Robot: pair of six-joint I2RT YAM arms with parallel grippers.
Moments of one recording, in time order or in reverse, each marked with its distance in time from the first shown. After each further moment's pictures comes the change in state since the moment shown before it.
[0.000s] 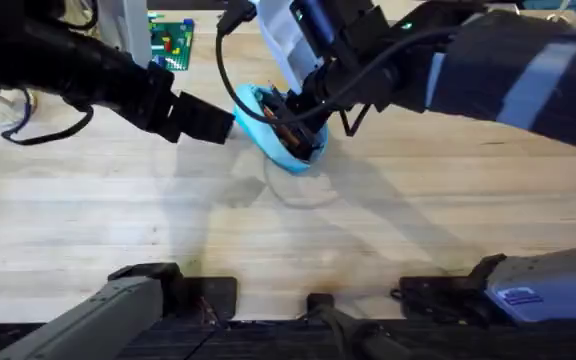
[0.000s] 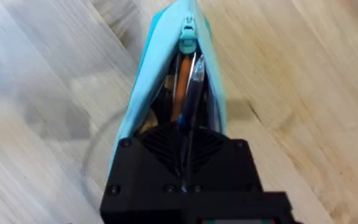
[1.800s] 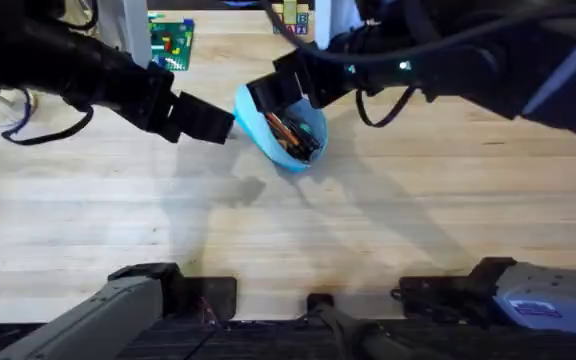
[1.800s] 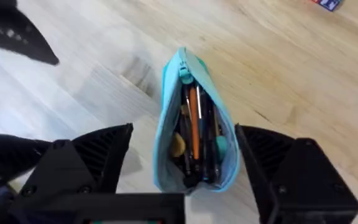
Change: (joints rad) left arm 0.000 0.000 0.000 0.000 0.000 0.000; right arm 0.000 -0.204 0.000 0.015 0.000 0.388
